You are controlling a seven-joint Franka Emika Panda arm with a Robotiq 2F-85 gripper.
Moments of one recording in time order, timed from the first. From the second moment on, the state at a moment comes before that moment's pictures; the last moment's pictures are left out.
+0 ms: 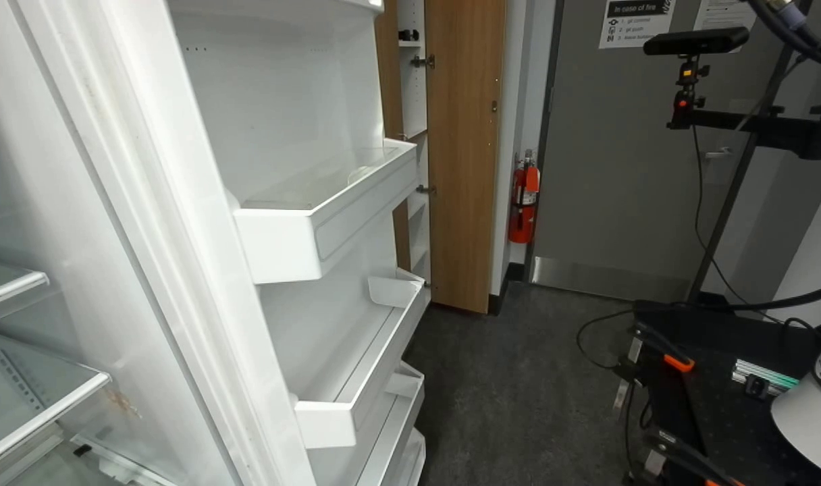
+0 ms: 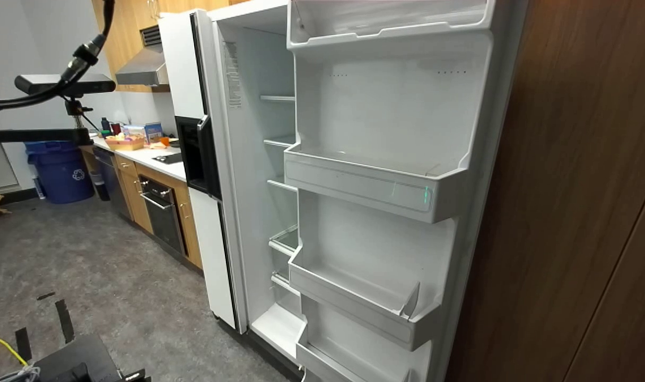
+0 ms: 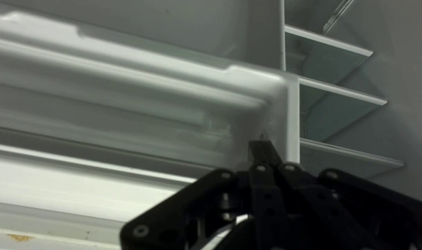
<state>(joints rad) 0.08 -0.01 0.14 -1.45 -0.06 2.18 -0.09</state>
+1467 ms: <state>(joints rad) 0.04 -0.05 0.04 -1.58 -0.14 2.50 -0.11</state>
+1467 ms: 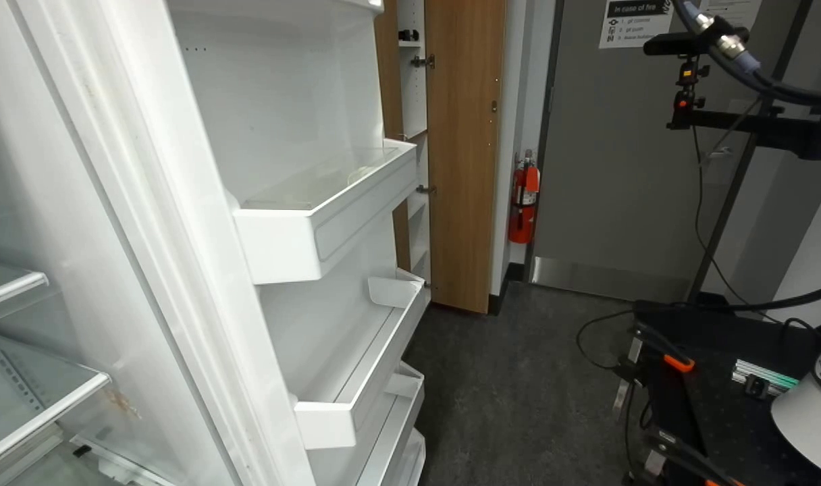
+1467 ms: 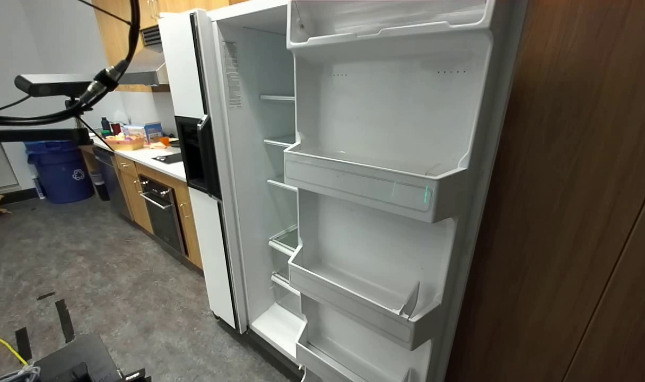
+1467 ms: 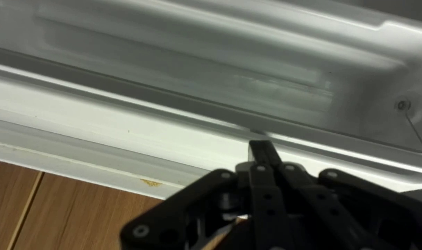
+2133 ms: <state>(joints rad) 0.04 -0.05 0.06 -1.61 -0.20 2.53 -0.10</state>
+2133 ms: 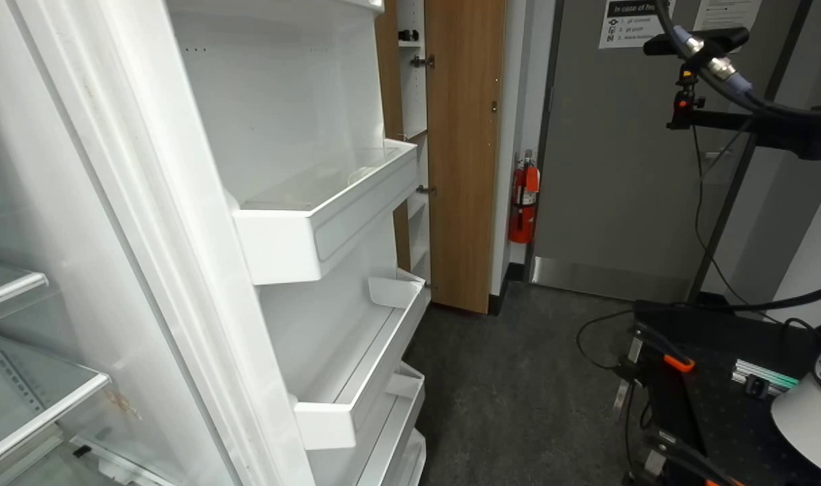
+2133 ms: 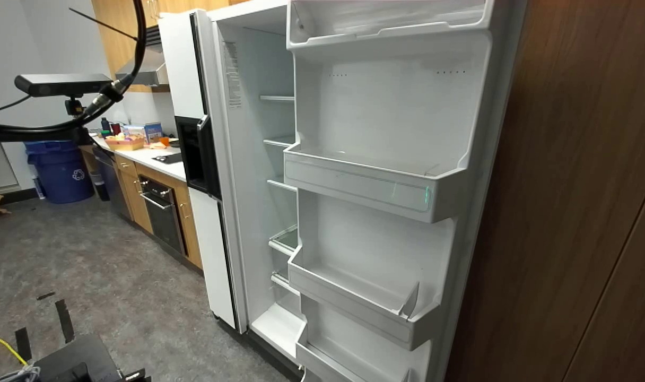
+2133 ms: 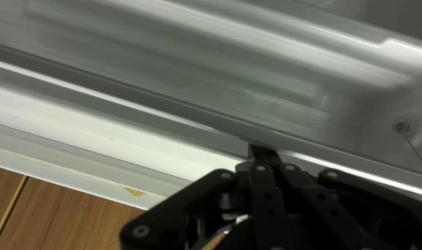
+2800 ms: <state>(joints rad) 0.06 -0.11 0.08 -1.68 -0.19 2.40 -0.10</state>
